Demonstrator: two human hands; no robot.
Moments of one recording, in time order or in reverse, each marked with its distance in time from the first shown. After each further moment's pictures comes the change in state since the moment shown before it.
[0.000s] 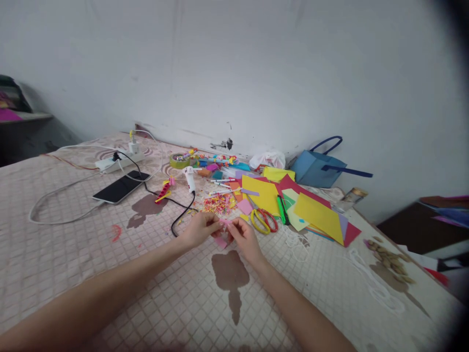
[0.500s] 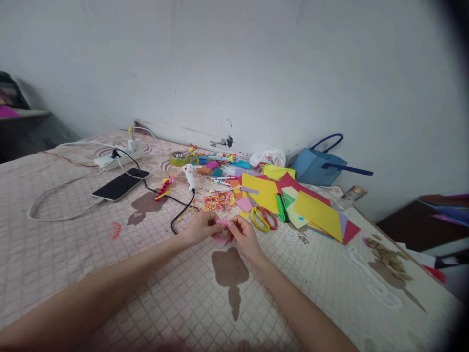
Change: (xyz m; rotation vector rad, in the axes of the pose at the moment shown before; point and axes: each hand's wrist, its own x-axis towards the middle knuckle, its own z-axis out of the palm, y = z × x) left_hand 0.000 -0.001 0.001 0.099 -0.066 0.020; right_hand 0.001 0.006 -0.001 0.009 -0.029 0.033
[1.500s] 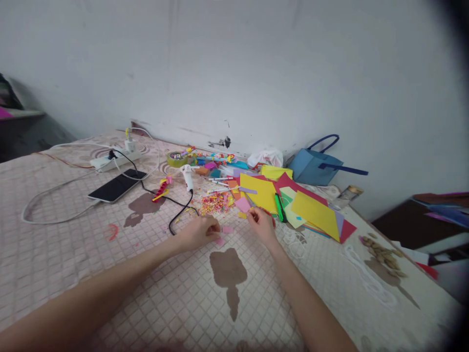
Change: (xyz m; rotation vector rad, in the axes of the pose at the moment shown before) left_hand -0.006 0.000 -0.010 0.624 -0.120 0.196; right_hand 0.028 0.018 -0.072 -0.702 0.228 -0.126
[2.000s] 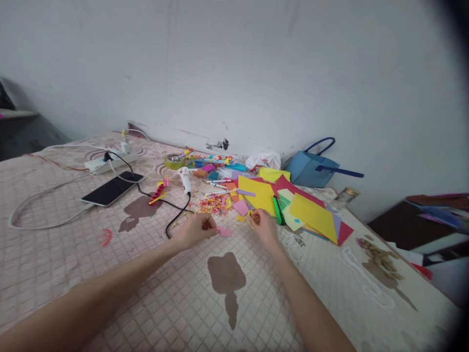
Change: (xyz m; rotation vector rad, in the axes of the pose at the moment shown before) left_hand 0.007 -0.006 0.002 -0.391 0.178 -0.199; right_hand 0.001 0.019 -0.006 -0.207 0.015 0.035
